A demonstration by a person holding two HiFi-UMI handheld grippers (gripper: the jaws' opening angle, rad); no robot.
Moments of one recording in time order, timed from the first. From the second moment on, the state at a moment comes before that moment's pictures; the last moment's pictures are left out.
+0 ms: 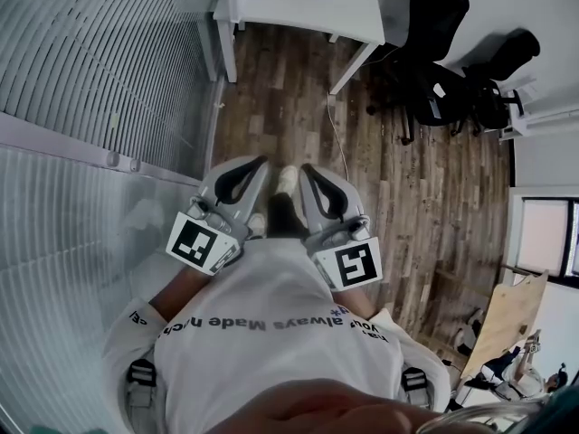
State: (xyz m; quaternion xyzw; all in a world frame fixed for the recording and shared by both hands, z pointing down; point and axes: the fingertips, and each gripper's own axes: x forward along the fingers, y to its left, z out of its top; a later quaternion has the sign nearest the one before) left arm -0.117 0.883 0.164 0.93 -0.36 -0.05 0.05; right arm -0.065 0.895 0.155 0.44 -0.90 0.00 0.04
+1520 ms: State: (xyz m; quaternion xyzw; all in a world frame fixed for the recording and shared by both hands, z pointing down) left arm 0.050 0.509 0.177 0.92 -0.38 -0.03 0.05; right arm 0.104 0.526 0.165 0.43 -0.90 0.01 0.01
